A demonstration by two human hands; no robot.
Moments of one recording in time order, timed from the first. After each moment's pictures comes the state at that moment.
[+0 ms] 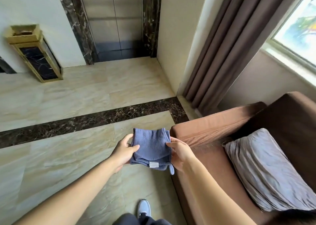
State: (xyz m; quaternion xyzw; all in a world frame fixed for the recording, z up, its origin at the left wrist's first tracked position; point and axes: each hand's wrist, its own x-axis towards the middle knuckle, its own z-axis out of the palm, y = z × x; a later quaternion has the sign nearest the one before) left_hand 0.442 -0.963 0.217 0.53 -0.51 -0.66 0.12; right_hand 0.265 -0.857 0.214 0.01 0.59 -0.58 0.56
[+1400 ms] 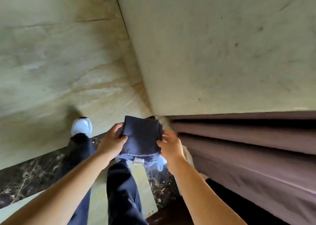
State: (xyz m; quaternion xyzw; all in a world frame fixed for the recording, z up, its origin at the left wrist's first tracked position) left_hand -0.229 -1.725 -0.141 0.56 -0.51 -0.65 -0.06; right_hand -0.371 -1.604 -0.088 0.08 0.84 -0.32 0.44
